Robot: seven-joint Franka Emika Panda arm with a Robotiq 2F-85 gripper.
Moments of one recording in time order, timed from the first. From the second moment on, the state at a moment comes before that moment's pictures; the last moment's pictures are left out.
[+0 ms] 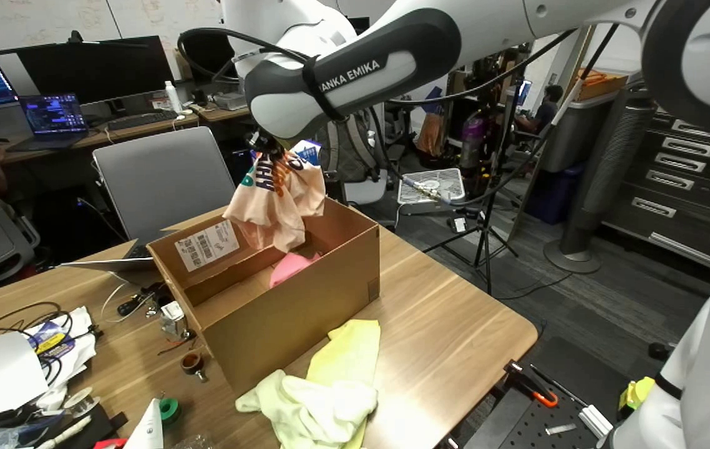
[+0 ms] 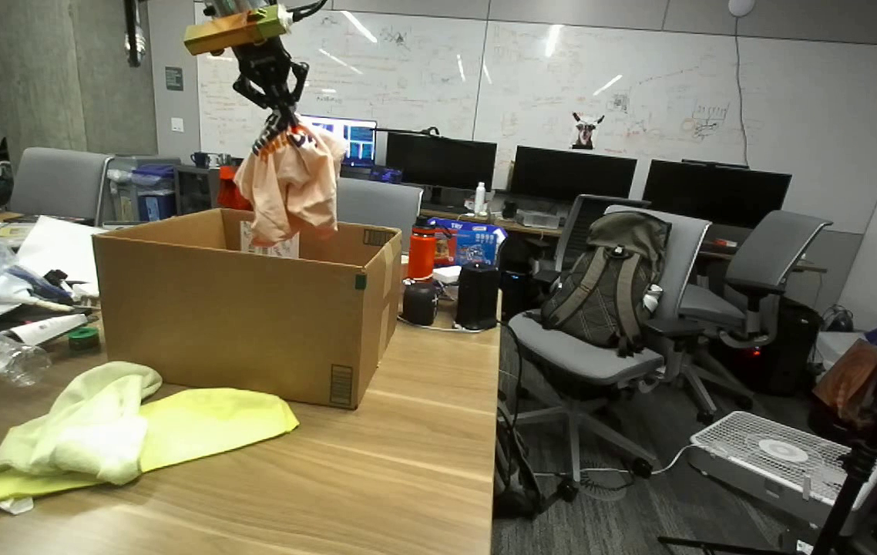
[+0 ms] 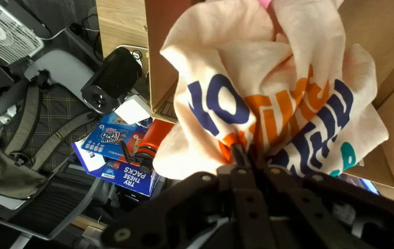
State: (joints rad) arm 0.15 0.22 0.12 -1.65 -0.51 2.30 0.28
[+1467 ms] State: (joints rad) arm 0.16 0.07 0.10 -1.85 -0.38 2.02 0.24
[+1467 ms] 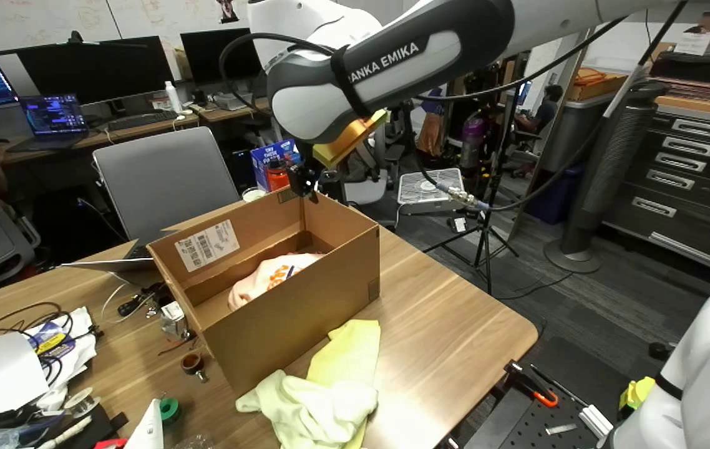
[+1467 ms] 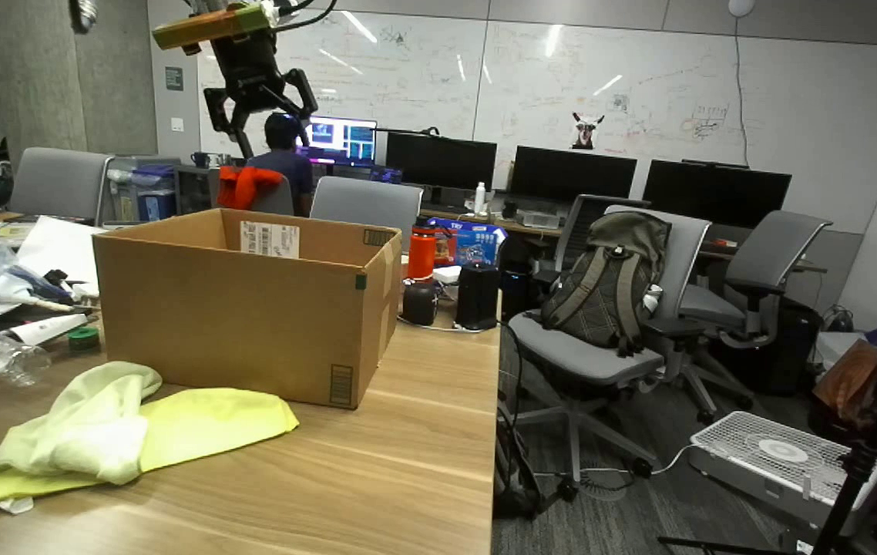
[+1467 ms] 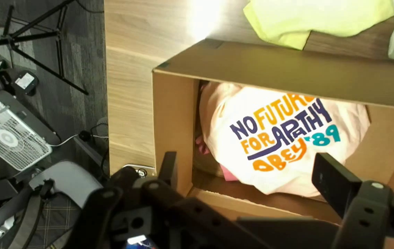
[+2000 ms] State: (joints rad) arm 0.16 -0.03 0.11 -2.00 -0.28 1.94 0.23
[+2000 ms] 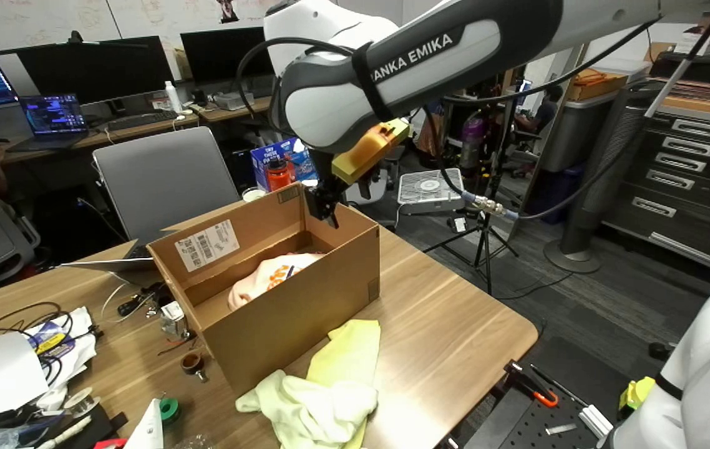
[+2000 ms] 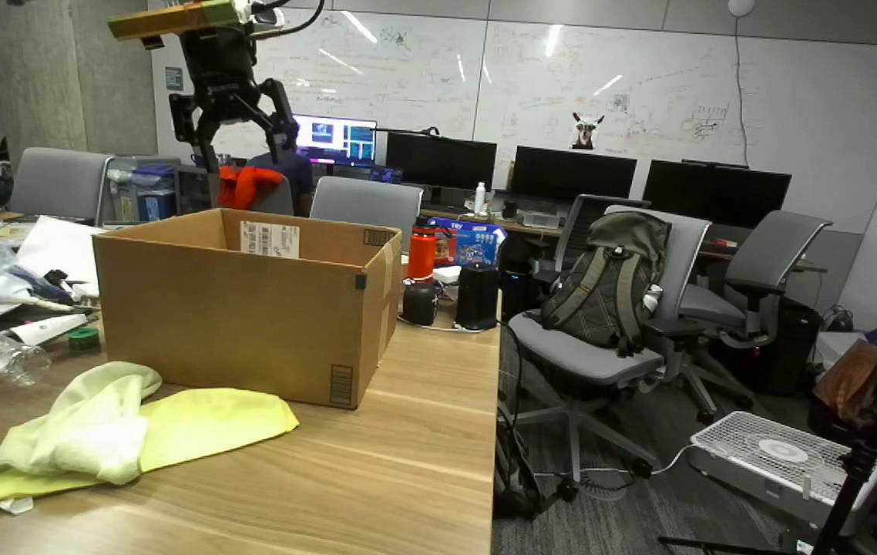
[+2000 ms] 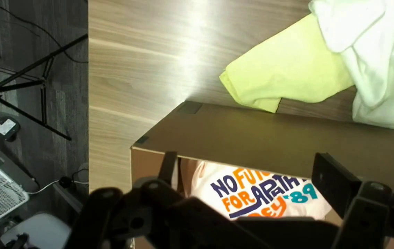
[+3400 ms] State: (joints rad) arm 0.18 -0.04 0.18 -2.28 -0.07 1.99 0.03
